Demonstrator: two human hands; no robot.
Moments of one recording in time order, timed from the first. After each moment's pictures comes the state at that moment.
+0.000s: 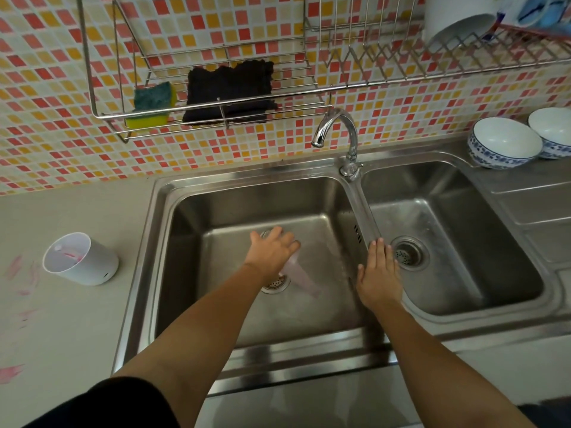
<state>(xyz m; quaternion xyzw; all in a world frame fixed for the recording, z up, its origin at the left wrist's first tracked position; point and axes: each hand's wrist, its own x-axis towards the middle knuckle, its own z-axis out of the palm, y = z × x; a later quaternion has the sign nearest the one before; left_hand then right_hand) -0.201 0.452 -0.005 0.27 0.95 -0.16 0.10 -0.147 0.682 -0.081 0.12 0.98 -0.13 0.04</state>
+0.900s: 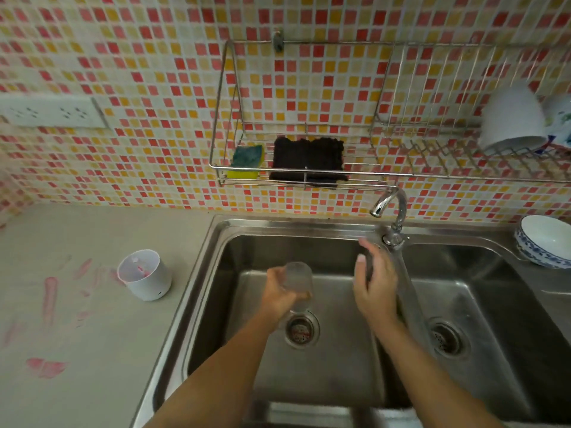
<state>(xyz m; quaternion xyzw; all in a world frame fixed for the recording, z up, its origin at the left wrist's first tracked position) -0.190 0.408 0.013 -0.21 0.70 0.68 0.08 -0.195 0.579 0.060 -0.08 0.85 -0.45 -0.27</state>
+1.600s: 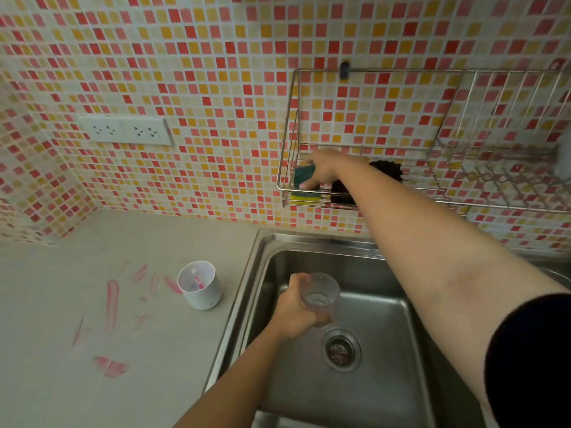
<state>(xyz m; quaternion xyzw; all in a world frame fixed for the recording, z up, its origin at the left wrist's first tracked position) -0.171 0.321 0.052 -0.10 0.80 0.58 0.07 -0.359 0.386 0.256 -0.23 0.96 -0.10 0.12</state>
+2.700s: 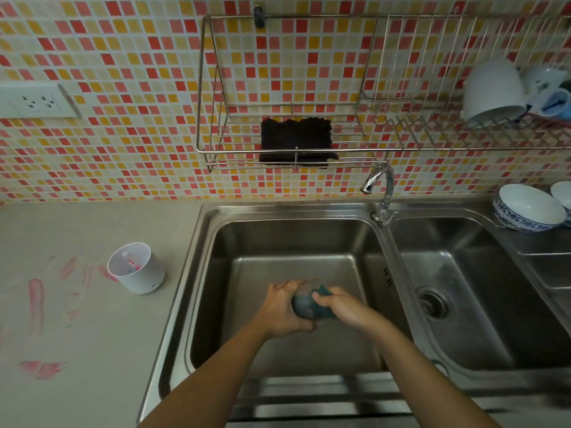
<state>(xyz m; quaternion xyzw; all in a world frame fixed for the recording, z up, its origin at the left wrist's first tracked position) -0.149 0.393 0.006 0.10 0.92 0.34 0.14 -0.156 0.549 0.036 0.06 0.76 -0.57 0.32</state>
